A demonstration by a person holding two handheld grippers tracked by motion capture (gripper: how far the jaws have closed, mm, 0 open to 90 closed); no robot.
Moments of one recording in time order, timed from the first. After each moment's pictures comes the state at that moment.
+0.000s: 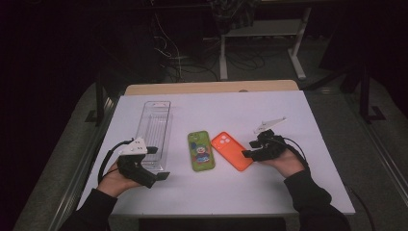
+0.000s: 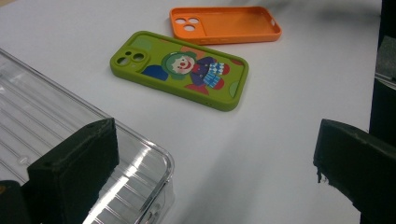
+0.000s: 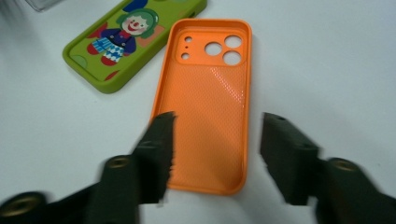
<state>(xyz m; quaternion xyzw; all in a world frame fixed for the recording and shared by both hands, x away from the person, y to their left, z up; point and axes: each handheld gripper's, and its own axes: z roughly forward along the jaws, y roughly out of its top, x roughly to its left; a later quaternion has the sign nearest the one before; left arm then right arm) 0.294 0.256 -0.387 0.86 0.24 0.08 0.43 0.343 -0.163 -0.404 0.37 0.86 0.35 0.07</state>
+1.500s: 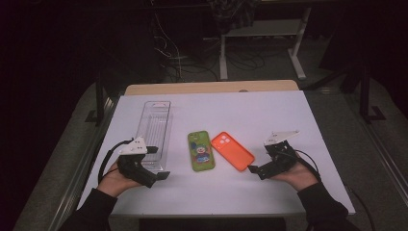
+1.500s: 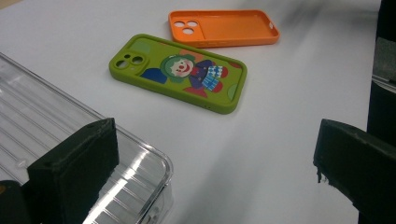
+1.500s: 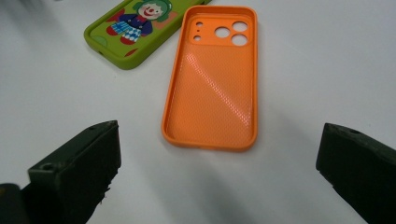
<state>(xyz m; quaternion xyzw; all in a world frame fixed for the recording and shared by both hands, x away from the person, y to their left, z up) 0.294 0.256 -0.386 0.86 0.24 0.08 0.44 0.305 -0.179 -0.402 0.36 0.85 0.36 0.10</state>
